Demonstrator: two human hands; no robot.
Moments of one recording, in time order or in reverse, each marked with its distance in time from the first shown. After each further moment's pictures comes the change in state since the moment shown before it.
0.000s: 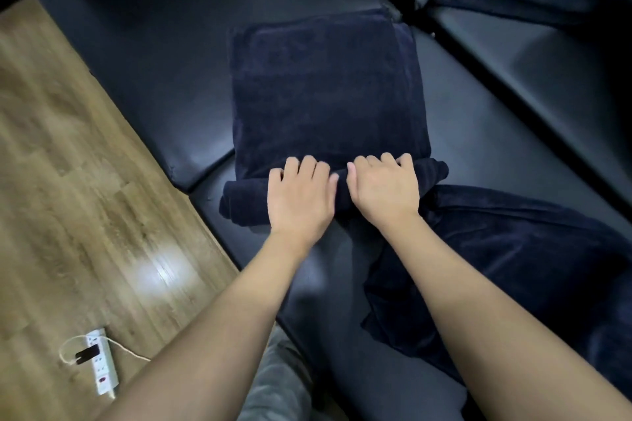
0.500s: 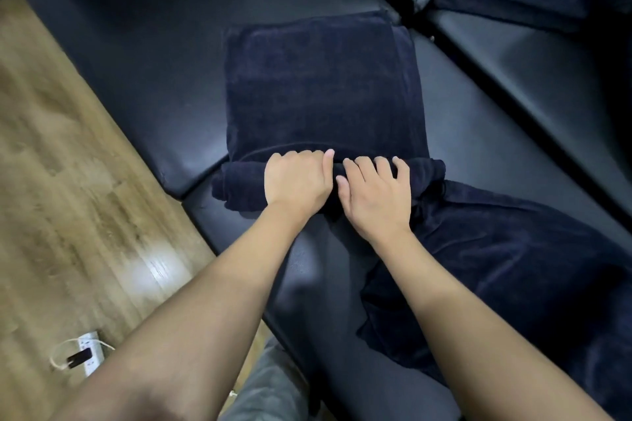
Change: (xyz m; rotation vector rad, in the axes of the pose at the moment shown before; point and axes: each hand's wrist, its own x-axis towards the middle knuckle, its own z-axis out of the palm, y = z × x) left_hand 0.057 -0.003 -0.003 0.018 -0.191 -0.013; right_hand -0.006 -0.005 0.009 0.050 0.090 0.016
